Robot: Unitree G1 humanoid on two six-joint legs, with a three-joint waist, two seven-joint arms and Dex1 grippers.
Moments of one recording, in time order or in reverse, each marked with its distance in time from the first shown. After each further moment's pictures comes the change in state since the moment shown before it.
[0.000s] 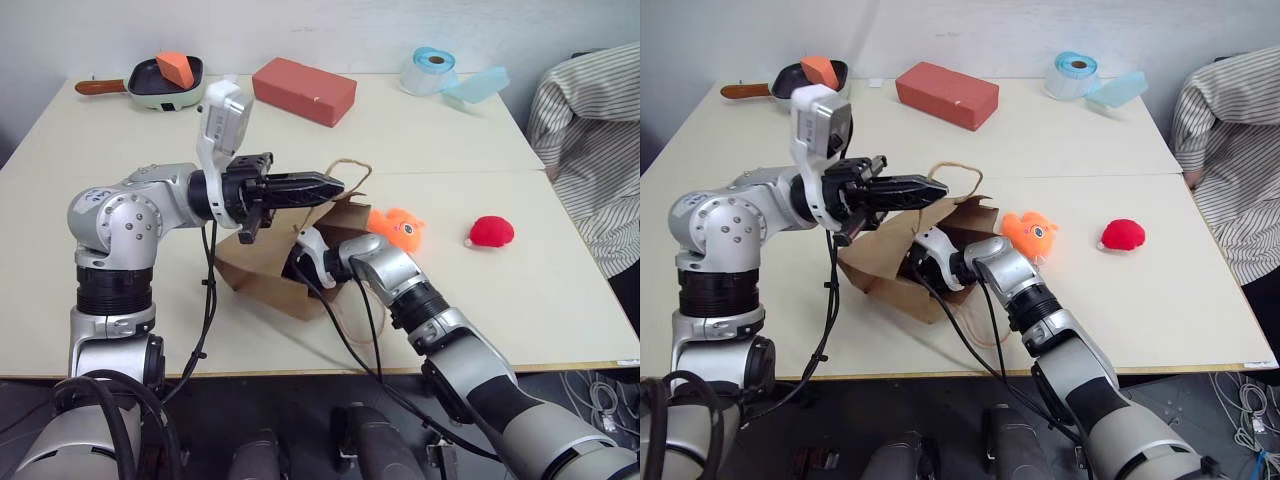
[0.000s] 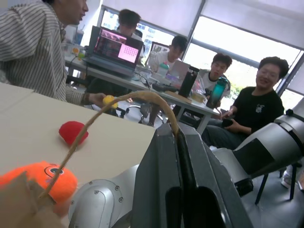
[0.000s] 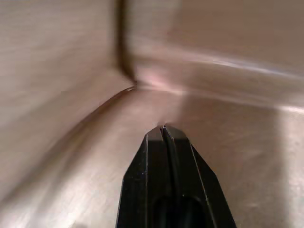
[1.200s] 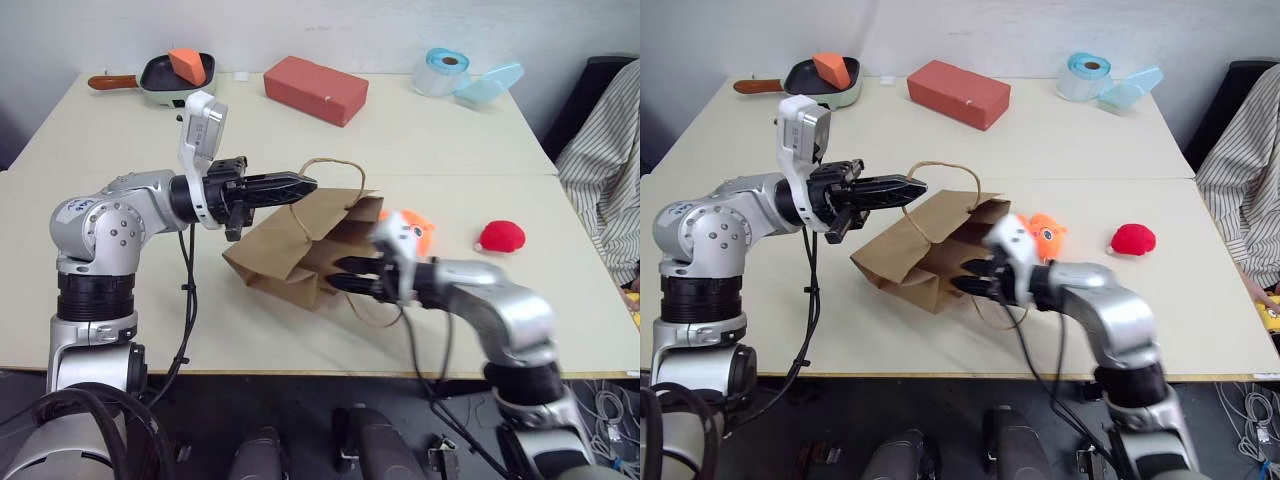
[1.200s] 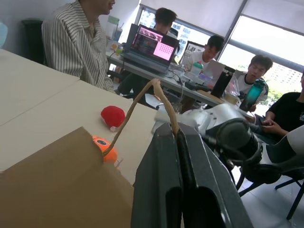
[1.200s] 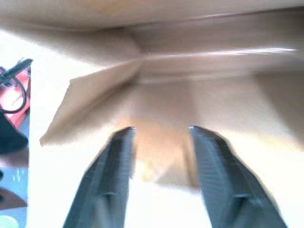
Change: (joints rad) left arm 0.052 0.076 -0.025 0.046 0.031 -0.082 0.009; right arm 0.515 -0.378 -0.376 -1.126 0.294 0.536 -0.138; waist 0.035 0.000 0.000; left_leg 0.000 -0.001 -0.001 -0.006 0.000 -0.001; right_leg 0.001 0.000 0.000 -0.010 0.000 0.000
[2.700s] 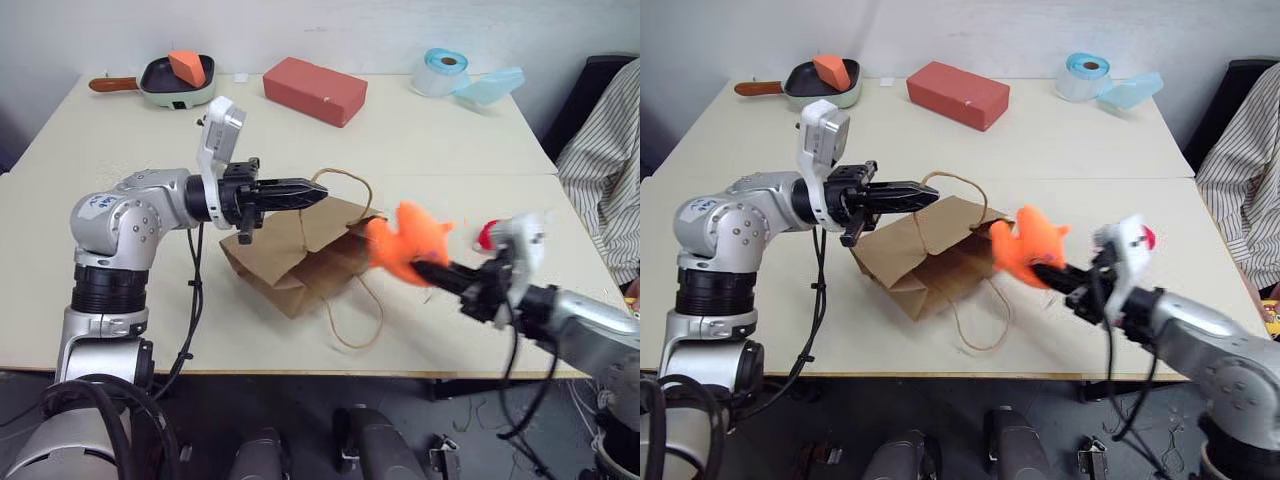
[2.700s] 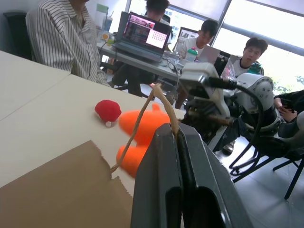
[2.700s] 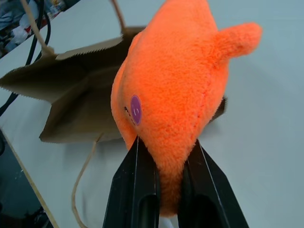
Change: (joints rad) left arm -0.060 -0.046 -0.070 0.050 0.087 -0.064 -0.067; right arm 0.189 -0.180 -0.209 -0.198 0.605 0.122 -0.525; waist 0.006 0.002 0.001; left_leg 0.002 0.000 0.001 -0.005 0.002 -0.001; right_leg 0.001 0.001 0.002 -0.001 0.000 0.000
